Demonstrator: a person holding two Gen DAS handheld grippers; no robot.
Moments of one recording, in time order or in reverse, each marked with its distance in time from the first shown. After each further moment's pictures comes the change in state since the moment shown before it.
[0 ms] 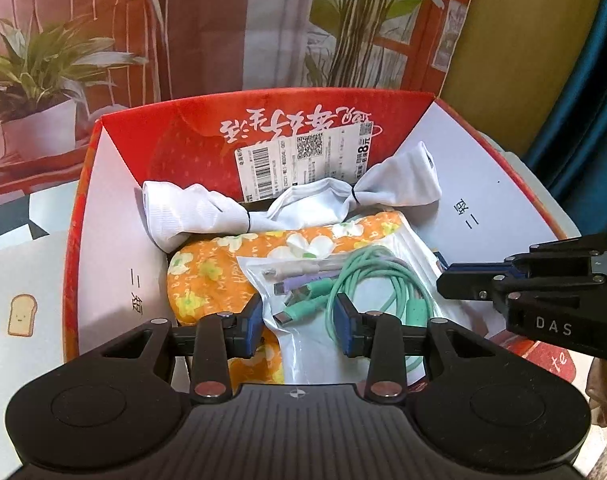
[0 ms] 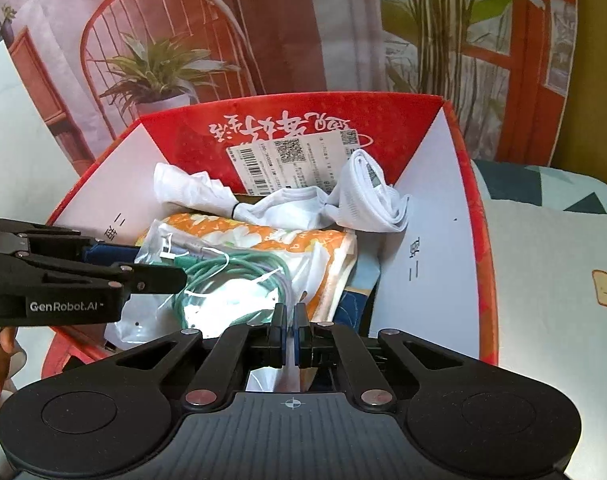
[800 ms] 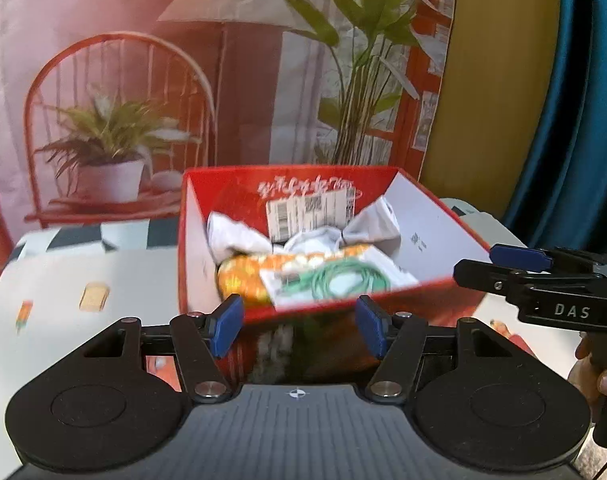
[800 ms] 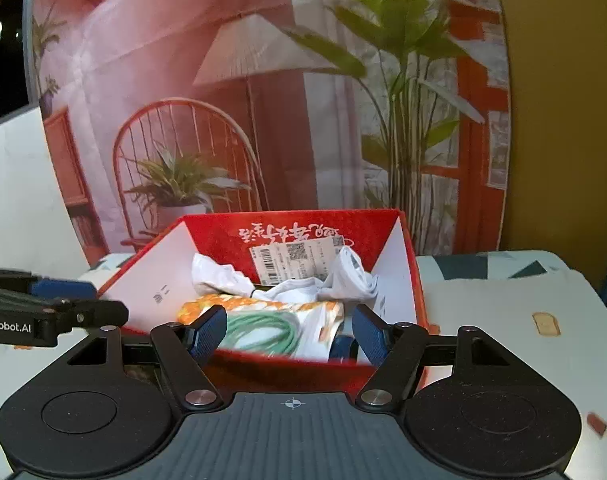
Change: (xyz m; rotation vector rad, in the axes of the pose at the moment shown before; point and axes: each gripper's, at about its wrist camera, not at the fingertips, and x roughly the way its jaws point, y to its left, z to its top) left arm -0.127 -0.003 -0.089 -0.020 -0.287 0.058; right arm -0.109 0.028 -0.073 -0.020 -0.411 -0.035
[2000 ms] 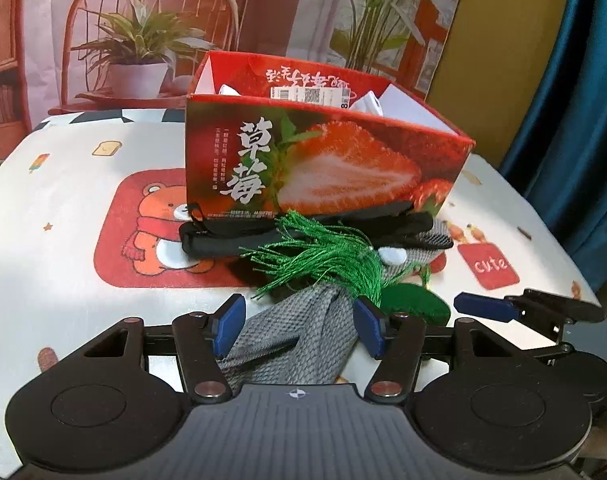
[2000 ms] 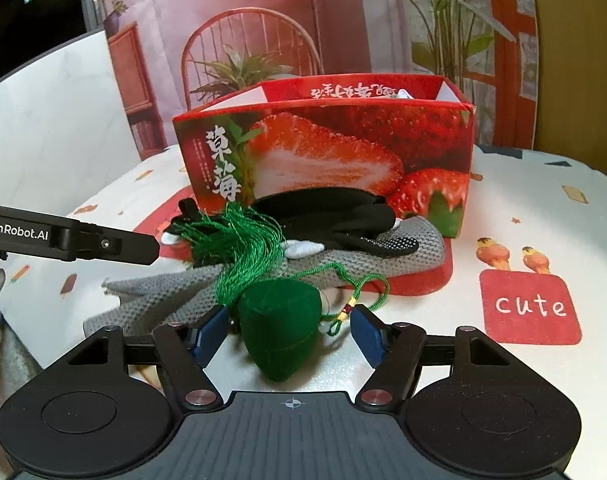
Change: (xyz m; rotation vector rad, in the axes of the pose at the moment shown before) left arm -0.040 -0.017 -0.114 -0.115 0.115 0.003; right arm -0.061 0.033 -0.140 -0.091 0.190 0.134
